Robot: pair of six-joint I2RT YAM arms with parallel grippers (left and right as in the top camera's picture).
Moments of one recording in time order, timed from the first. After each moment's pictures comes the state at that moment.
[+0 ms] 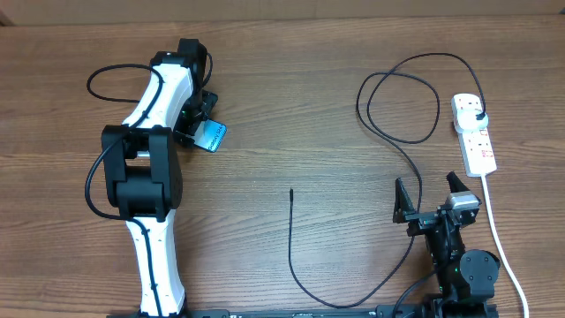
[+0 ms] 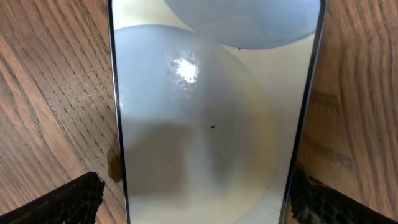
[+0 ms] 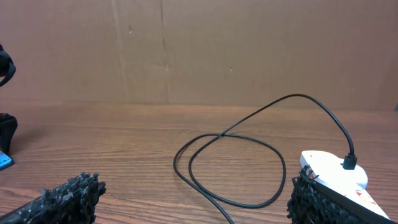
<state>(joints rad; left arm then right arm) -0.07 2.35 1.89 -1.12 -0.16 -1.27 0.00 0.01 0.02 -0.02 -0.13 0.02</state>
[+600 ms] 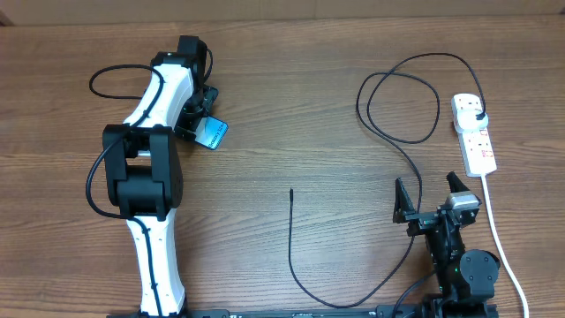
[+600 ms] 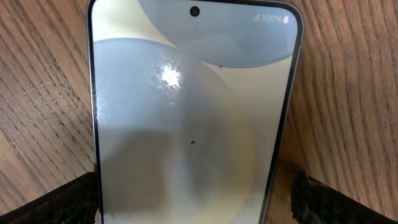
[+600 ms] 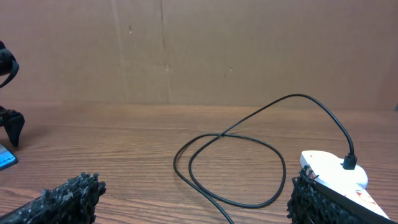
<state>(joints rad) -0.07 2.36 1.89 -1.03 -0.16 -1.27 0.00 0.01 0.02 -0.02 -0.13 0.02</state>
